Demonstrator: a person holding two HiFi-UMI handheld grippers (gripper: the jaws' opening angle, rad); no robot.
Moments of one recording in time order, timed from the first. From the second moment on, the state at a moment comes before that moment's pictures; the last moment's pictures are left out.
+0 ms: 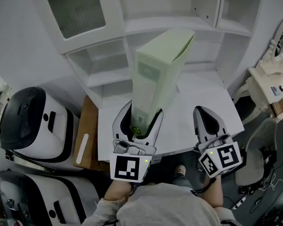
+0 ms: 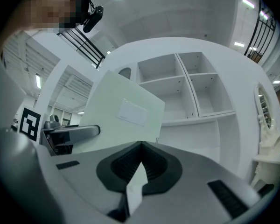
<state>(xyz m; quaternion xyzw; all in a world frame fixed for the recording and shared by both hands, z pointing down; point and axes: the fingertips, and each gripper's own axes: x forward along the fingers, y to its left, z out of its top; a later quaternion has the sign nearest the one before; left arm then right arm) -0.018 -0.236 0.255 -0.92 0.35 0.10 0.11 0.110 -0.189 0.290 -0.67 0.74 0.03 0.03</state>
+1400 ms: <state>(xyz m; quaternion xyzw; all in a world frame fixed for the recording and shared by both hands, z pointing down) 0.138 -0.239 0.190 -0.69 0.37 -0.20 0.58 0.244 -0.244 0.270 -0.55 0.83 0.05 0.07</state>
